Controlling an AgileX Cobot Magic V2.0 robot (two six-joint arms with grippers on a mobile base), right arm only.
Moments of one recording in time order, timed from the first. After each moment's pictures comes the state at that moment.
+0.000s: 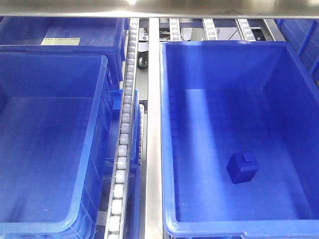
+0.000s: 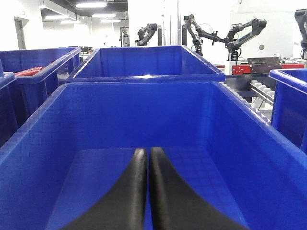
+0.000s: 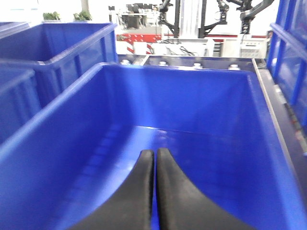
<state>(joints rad) 0.22 0.22 -0.30 -0.11 0.24 0.05</state>
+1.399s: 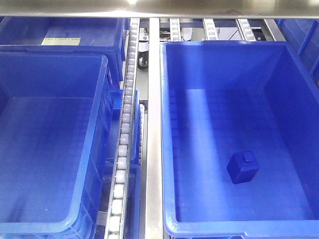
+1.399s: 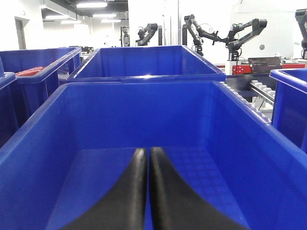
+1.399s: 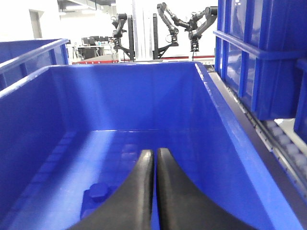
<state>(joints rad) 0.02 -0.01 0.03 -0.11 0.01 0.11</state>
